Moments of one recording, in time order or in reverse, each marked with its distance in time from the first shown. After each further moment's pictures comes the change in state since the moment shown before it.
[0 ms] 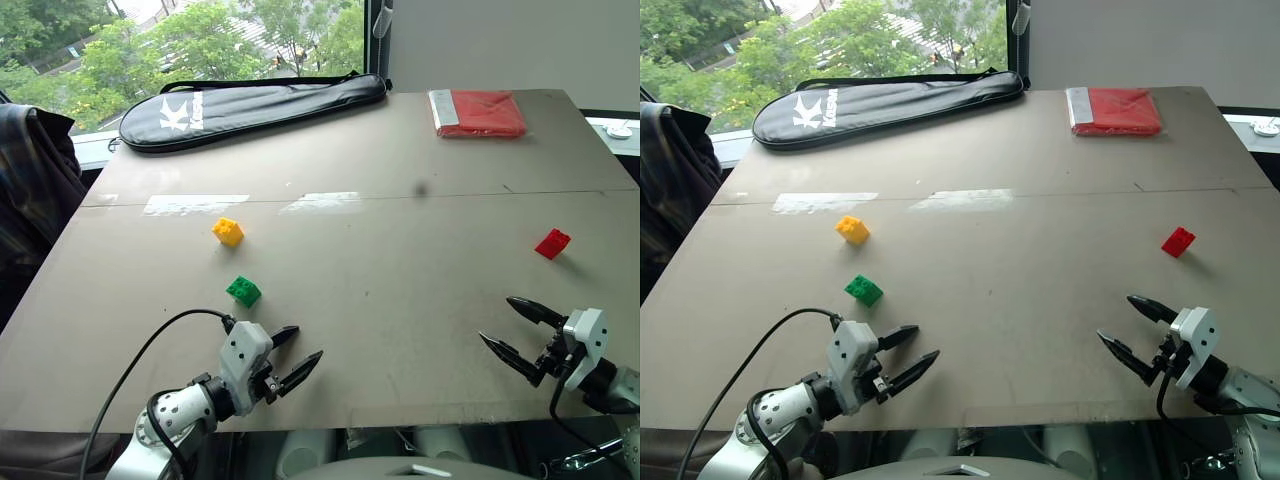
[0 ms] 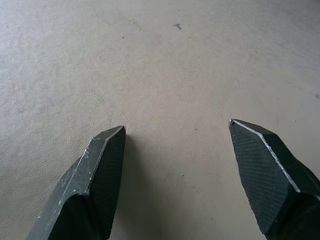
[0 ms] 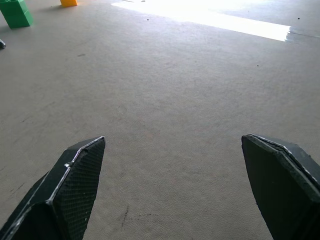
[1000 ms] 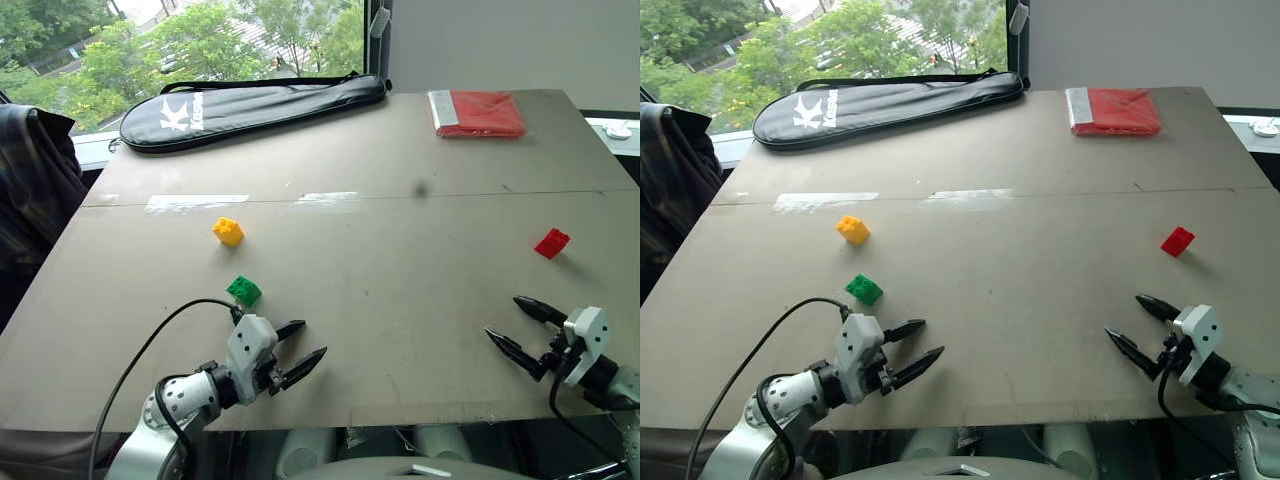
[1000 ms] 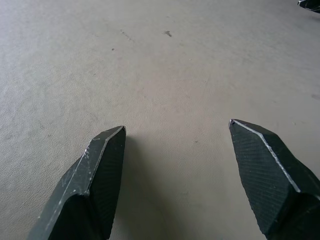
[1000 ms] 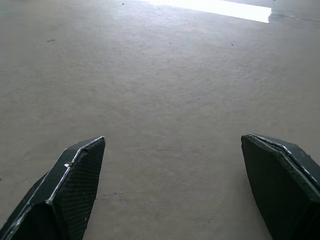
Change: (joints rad) left arm -0.102 0.024 -0.029 0.063 0.006 -0.014 -0.066; right arm -0.042 0.002 -0.026 0.085 -0.020 0.003 -0.052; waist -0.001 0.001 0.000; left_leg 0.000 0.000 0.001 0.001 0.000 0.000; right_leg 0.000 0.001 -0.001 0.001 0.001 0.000
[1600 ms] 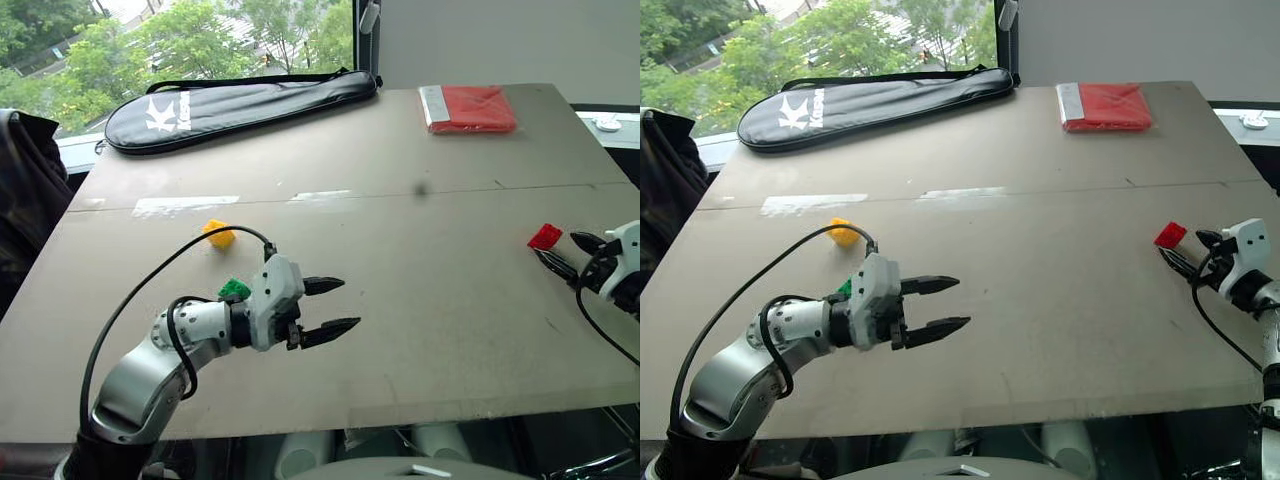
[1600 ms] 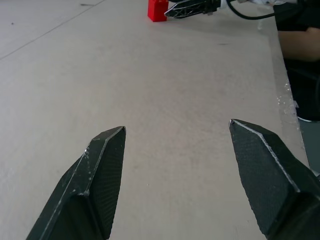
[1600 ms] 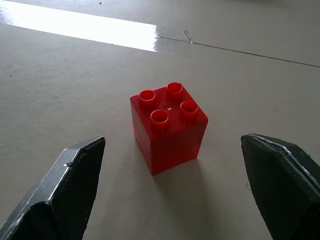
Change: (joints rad) left arm -0.408 0.151 -0.012 -0.197 -0.240 0.351 -0.098; right arm -0.637 -0.185 -0.032 0.647 -0.093 0.143 -0.014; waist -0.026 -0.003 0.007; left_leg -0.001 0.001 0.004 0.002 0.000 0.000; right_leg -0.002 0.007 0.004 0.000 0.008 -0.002
